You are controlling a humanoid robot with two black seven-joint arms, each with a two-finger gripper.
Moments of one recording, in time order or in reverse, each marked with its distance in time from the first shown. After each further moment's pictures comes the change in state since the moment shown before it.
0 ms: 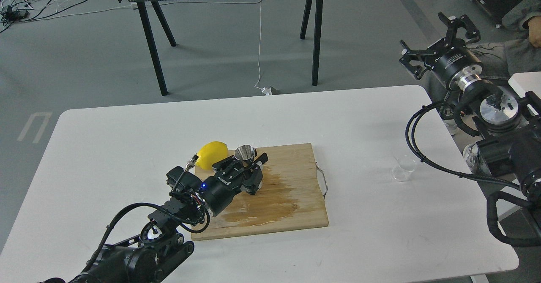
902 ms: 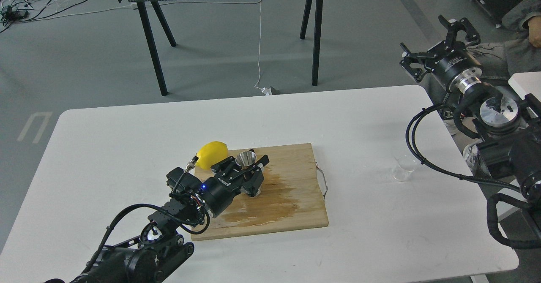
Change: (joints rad) left arm 0.004 0.000 0.001 0.000 0.000 0.000 0.000; right arm -0.008 0.000 0.000 0.002 0.000 0.000 0.003
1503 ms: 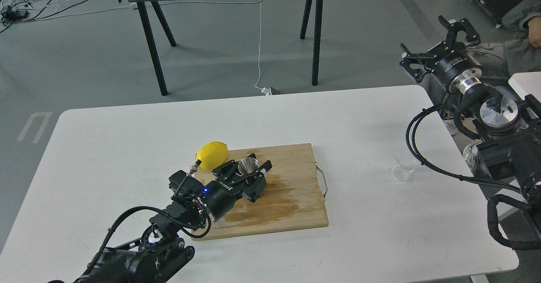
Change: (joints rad) left arm 0.013 0.000 0.027 -0.002 0.000 0.000 0.000; right arm -0.009 -0.001 0.000 0.004 0.001 0.000 0.000
